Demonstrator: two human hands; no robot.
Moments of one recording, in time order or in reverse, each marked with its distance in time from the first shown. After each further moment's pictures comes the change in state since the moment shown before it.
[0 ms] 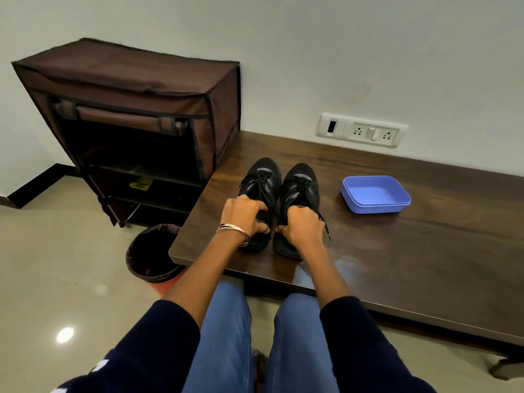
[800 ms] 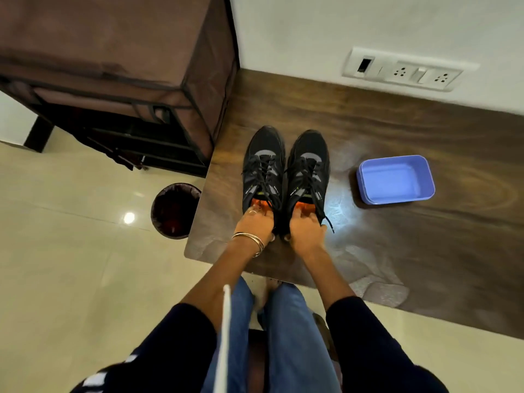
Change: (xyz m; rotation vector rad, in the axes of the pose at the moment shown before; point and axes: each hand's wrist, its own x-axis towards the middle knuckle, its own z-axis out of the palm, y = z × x) left_hand 0.066 0.015 -0.021 0.033 -0.646 -0.031; right_hand 0.067 0.005 -0.021 -0.061 -0.550 0.085
